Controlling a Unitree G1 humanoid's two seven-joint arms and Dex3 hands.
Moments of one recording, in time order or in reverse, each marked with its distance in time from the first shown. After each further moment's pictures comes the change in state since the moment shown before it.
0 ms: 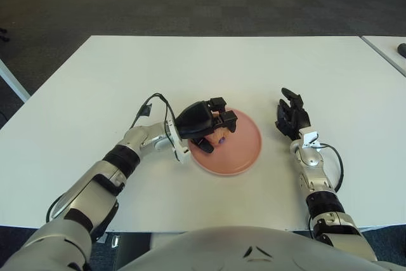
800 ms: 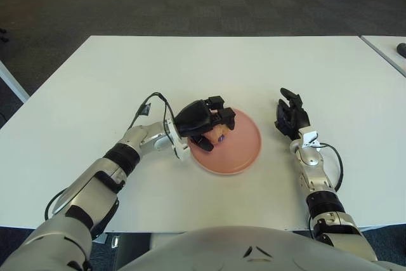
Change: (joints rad) left arm -0.018 0.001 -0.022 0.046 -0.108 -0.011 -0.044; right arm -0.001 -0.002 0.002 -0.002 0.002 0.007 0.013
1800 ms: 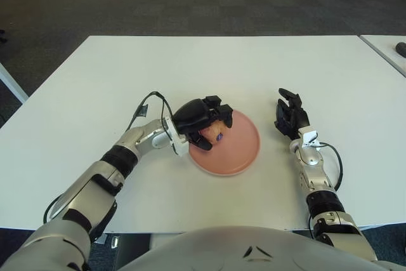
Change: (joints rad) left arm 0.040 0.008 0.063 -0.060 -0.189 0.020 -0.234; right arm -0.001 0.000 0.001 0.000 0.000 0.000 0.005
